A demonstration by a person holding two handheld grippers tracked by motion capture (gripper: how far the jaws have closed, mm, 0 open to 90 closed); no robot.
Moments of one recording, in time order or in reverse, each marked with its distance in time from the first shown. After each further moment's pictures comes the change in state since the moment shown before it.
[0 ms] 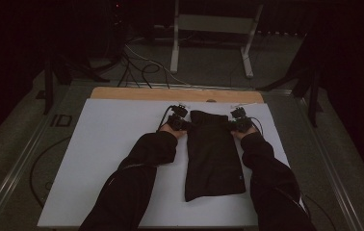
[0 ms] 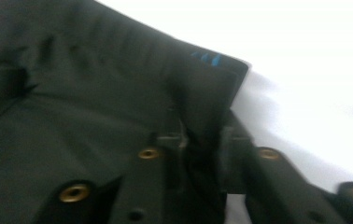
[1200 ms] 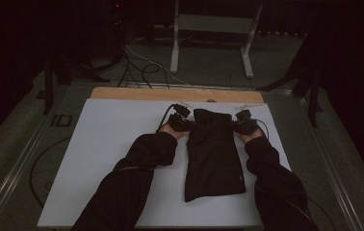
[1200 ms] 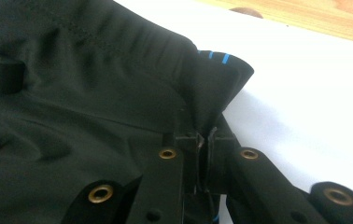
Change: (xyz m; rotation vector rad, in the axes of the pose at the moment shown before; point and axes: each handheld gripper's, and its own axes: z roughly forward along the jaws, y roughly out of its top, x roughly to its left) left arm -0.034 0.004 -0.033 -0.056 -0.037 0.108; right arm 0.015 -0.006 -0.040 -0.099 -0.015 -0.059
